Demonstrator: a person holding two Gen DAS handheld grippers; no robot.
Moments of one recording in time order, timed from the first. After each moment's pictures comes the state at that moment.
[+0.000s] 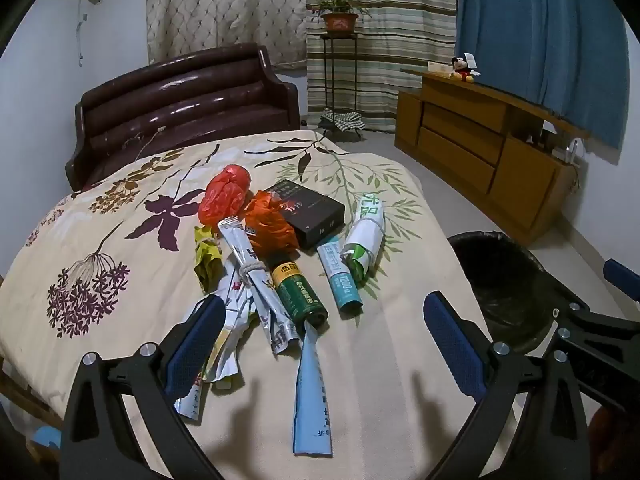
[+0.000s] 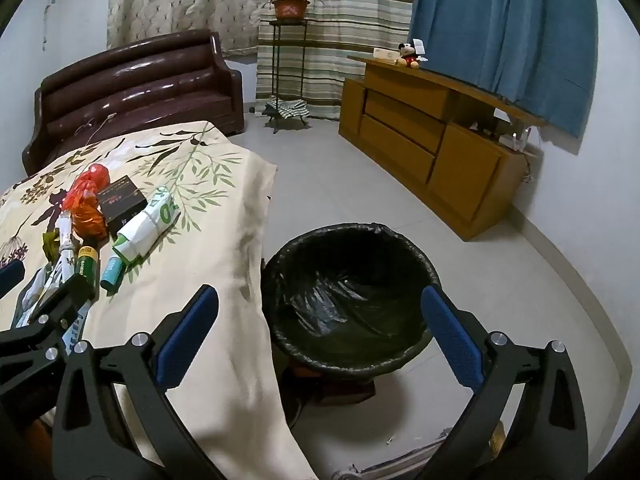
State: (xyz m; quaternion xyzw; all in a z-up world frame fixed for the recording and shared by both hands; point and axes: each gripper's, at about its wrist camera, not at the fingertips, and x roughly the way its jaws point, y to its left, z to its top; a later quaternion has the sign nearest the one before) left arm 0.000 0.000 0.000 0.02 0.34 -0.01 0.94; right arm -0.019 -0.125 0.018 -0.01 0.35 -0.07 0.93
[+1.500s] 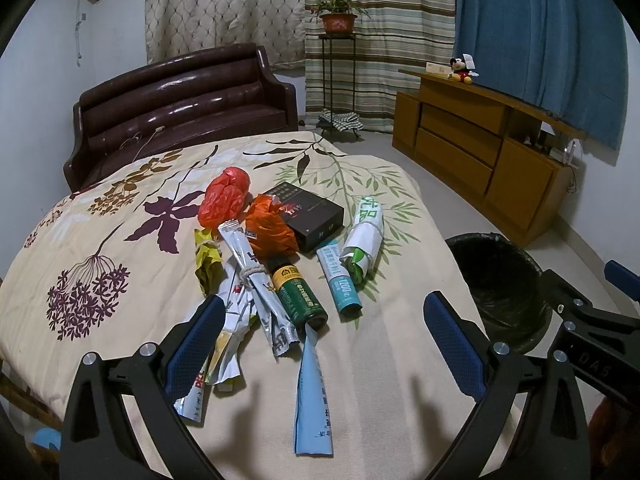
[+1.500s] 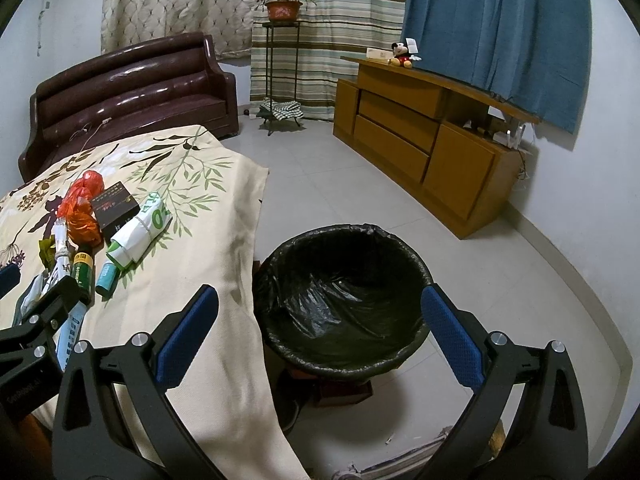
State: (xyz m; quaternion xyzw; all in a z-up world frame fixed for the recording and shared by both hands) left arm 0.001 -0.001 0.001 0.02 0.34 -0.01 0.94; right arm -0.020 -0.132 0.022 -0.01 0.35 -0.07 0.94
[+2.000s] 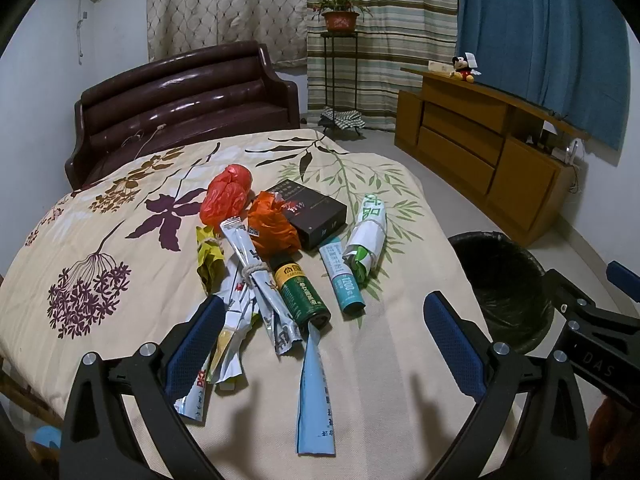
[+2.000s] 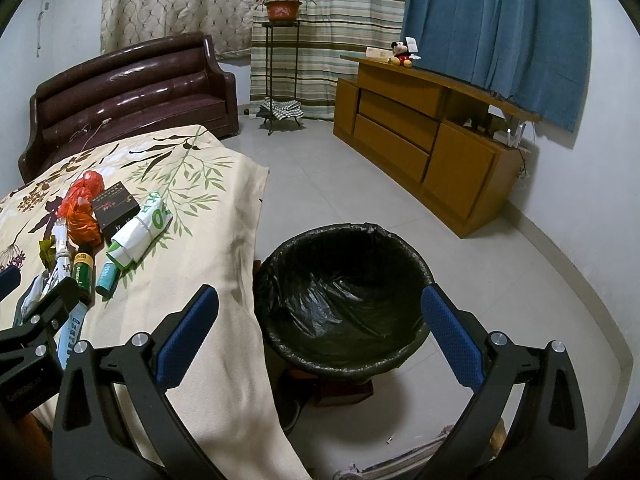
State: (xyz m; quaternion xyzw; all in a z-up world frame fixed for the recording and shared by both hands) left arm 0.000 0.001 0.001 0.01 0.34 -0.01 0.94; right arm -0.020 -0.132 0.021 -0.01 0.35 -0.07 0.94
